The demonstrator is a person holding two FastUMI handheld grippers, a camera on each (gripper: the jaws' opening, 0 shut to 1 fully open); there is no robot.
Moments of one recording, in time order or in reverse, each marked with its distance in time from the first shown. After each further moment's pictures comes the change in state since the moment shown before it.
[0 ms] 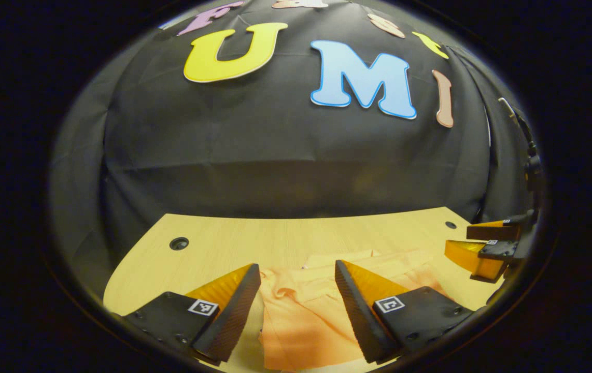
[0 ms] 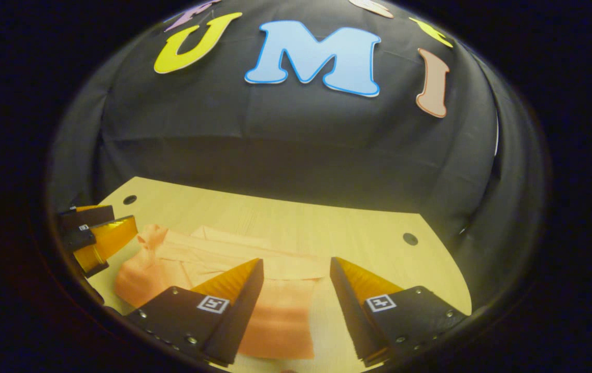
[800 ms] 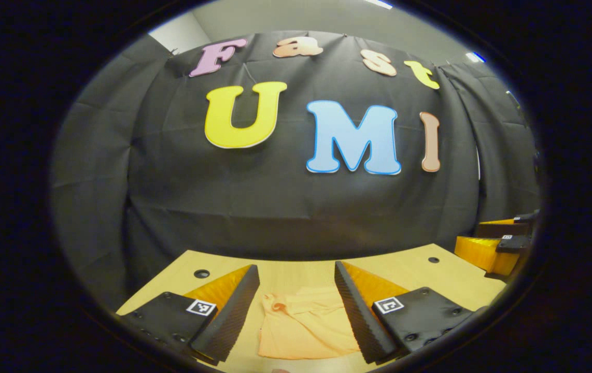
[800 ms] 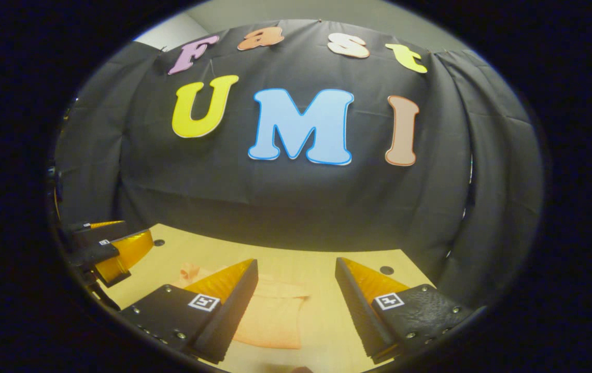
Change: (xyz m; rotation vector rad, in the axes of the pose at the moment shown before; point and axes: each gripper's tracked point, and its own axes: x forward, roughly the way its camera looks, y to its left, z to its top) left arm -0.131 -0.036 0.095 0.017 -0.277 0.050; right arm -0.124 -0.032 0.065 0.075 -0.291 0.037
